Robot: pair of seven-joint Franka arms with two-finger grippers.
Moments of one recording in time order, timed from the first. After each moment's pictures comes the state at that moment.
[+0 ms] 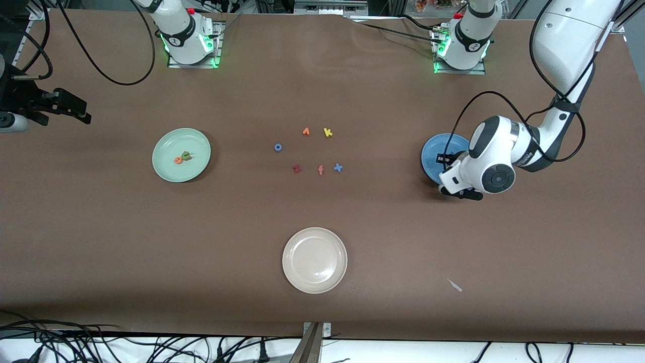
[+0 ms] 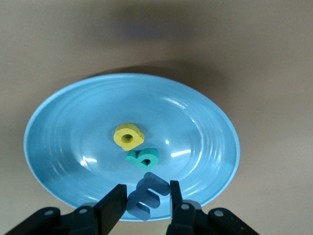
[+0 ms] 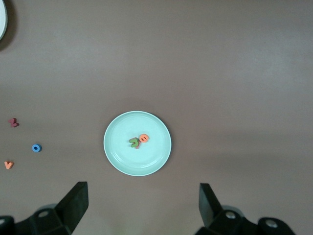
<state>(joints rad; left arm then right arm) 0.18 0.52 -0.41 -1.94 0.14 1.89 -0.15 0.08 -0.03 -0.11 -1.69 0.02 1.62 -0.08</state>
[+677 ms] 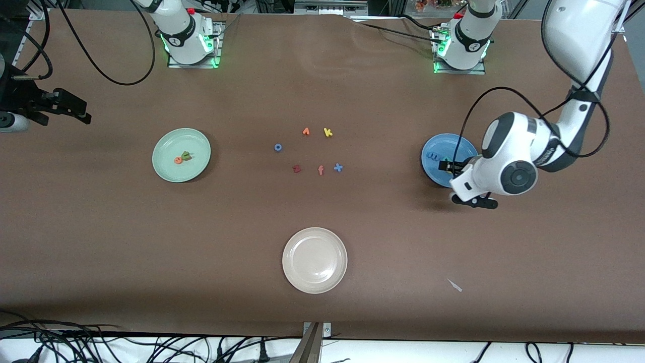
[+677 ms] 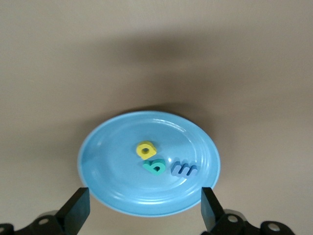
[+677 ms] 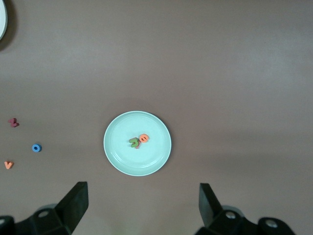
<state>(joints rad) 0.18 0.47 -0.41 -1.76 0.14 1.80 -0.15 0.08 -0.03 -0.11 -1.69 0.02 1.62 -0.08</state>
